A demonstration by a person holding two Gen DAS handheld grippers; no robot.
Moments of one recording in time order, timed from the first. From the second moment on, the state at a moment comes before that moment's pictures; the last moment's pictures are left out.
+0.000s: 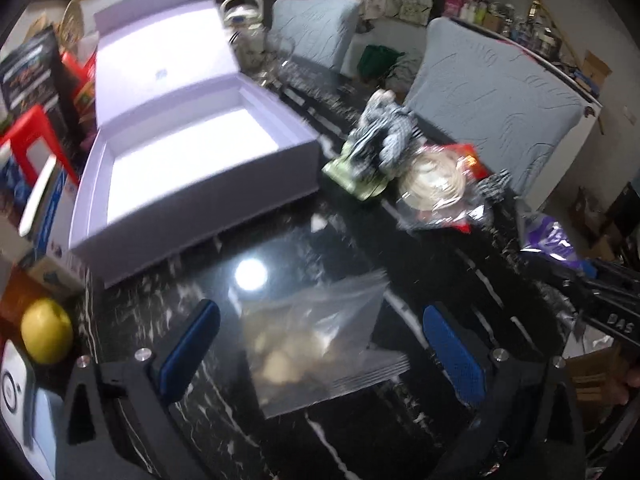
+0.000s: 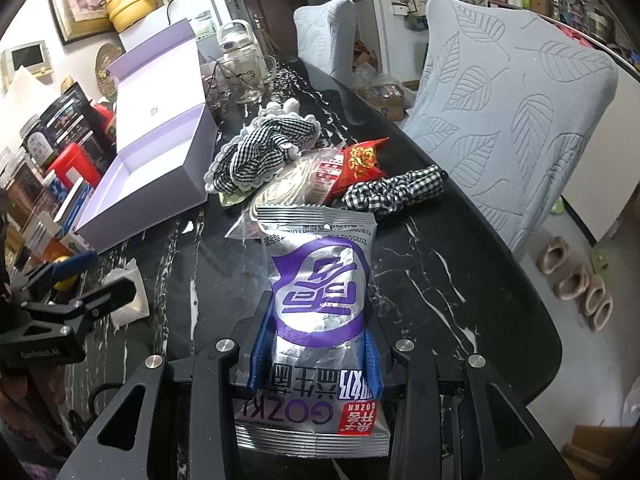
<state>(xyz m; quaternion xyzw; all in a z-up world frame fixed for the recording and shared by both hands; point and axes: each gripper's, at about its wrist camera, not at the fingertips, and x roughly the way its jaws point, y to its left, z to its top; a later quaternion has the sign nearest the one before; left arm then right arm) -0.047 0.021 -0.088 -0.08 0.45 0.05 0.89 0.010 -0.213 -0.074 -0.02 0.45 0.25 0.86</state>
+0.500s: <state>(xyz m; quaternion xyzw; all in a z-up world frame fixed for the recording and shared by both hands) -0.046 0.029 -0.125 -0.14 0.48 0.09 0.86 0.010 -0.208 -0.079 -0.03 0.46 0.25 0.85</state>
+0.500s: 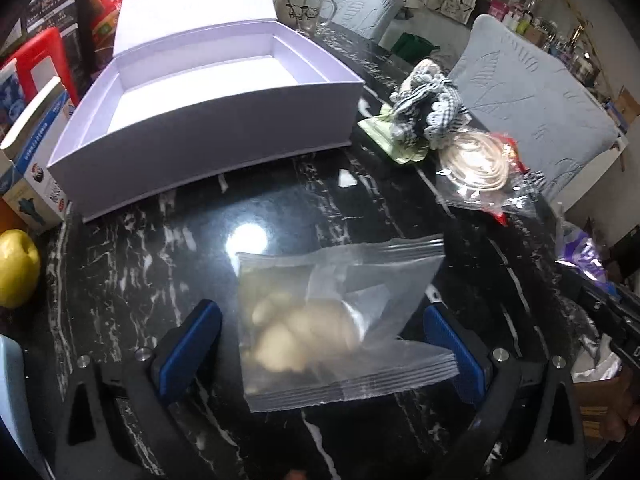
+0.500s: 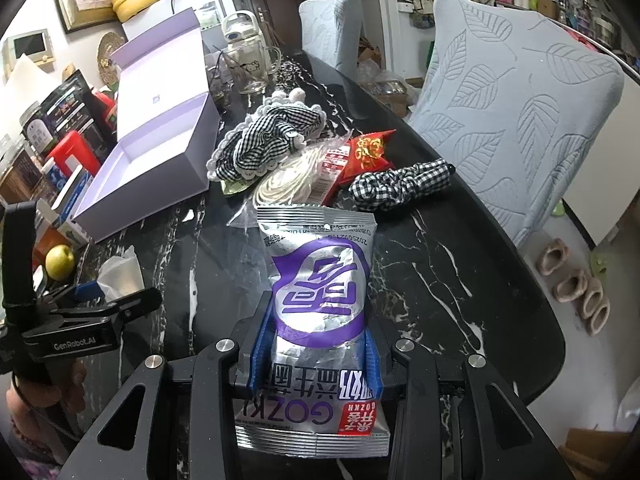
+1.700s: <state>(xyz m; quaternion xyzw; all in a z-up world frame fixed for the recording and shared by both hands) -0.094 0.047 -0.017 -0.09 0.34 0.13 0.93 -0.016 -0.149 -0.032 -0.05 0.39 0.39 0.83</state>
